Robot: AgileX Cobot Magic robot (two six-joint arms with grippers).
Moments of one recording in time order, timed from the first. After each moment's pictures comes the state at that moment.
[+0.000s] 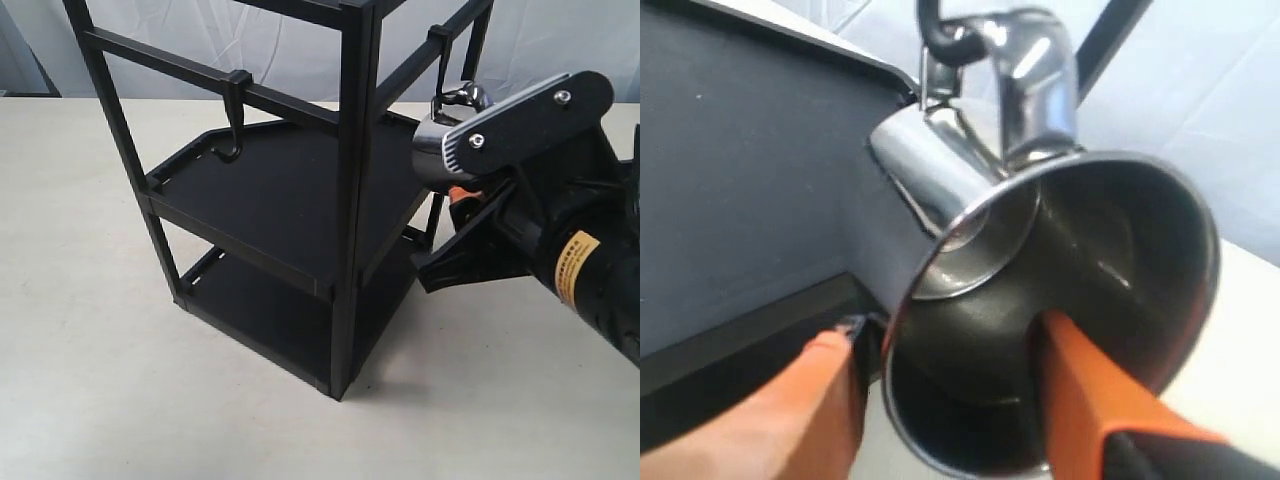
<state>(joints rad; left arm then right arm) -0.17 0.00 0.00 0.04 0.13 -0.01 1.09 1.15 -0.57 -1.40 0.85 1.48</state>
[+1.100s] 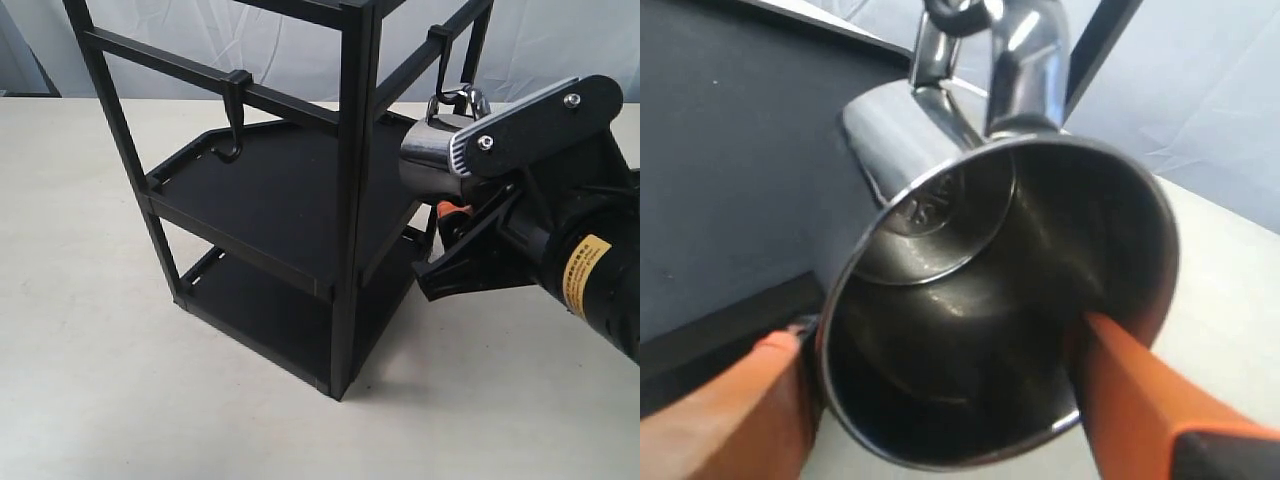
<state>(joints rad) -0.17 0.00 0.00 0.04 0.13 -0.01 1.10 1.13 -0.57 -1.34 0.83 1.45</state>
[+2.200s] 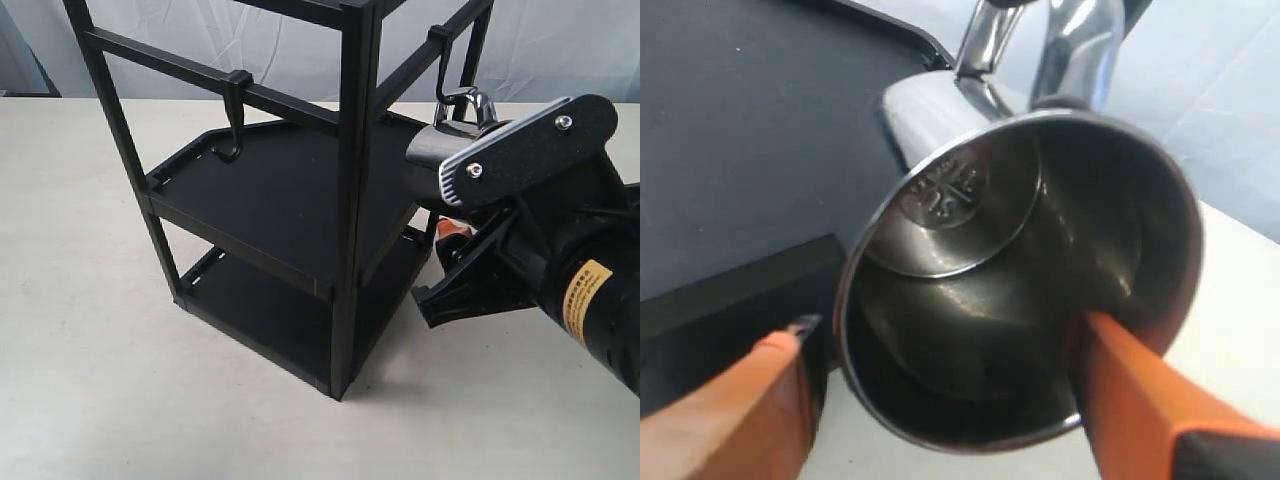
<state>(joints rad) -0.17 0.00 0.00 0.04 0.13 -0.01 1.21 1.13 -0.57 -1.29 0.94 1.41</state>
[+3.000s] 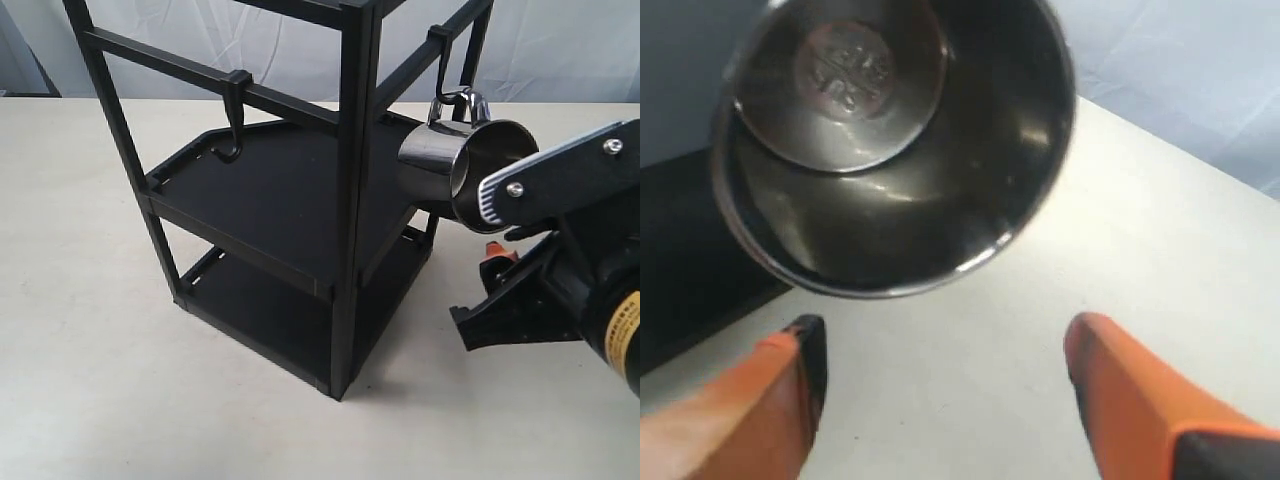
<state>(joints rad) -0.17 0.00 0.00 0.04 0.13 -0.01 1.34 1.10 -0.57 -1.14 1.19 1.41</state>
